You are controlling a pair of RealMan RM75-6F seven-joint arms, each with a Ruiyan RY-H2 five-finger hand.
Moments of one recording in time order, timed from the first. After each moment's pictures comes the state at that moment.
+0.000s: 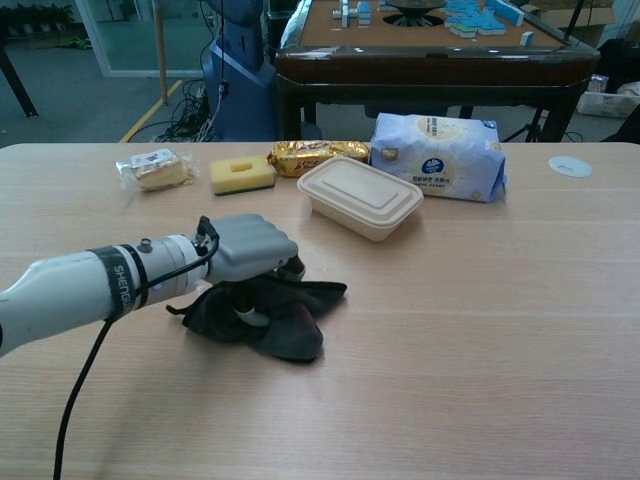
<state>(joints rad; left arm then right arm) -0.94 -1.83 -0.10 -1.03 1.30 0.72 0.38 0.00 -1.02 0.06 -1.68 -1.48 1.53 -0.04</state>
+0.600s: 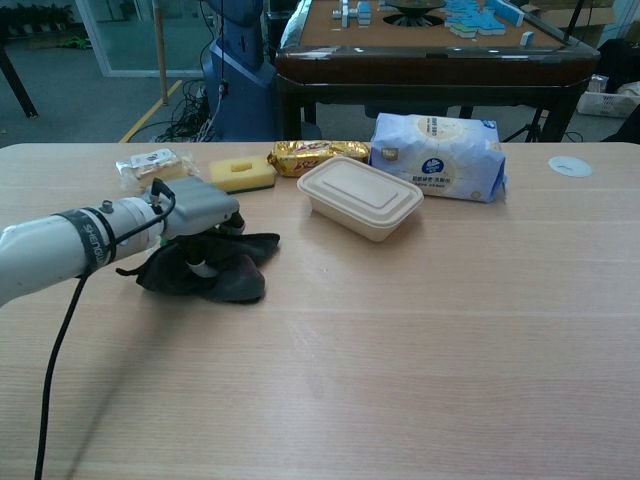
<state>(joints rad) -0.92 -1.82 -0.13 -0.91 1.22 0.72 0.38 0.01 -1.02 0.06 -1.69 -1.49 1.52 -0.05</state>
